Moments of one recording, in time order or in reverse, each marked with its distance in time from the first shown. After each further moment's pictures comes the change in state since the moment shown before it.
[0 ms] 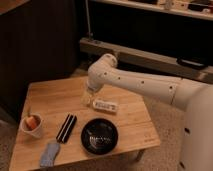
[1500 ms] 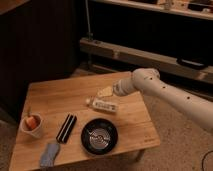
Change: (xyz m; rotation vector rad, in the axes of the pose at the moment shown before) arm -0.085 0.031 -0.049 0.217 0.269 0.731
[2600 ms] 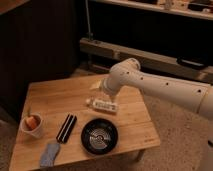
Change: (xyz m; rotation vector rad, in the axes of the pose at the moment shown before) arm 0.002 -0.019 0.013 -0.218 -0.048 0.595
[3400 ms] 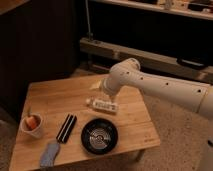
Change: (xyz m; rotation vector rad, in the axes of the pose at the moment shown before) arm -0.006 -0.005 0.004 -0.034 -0.055 0.113
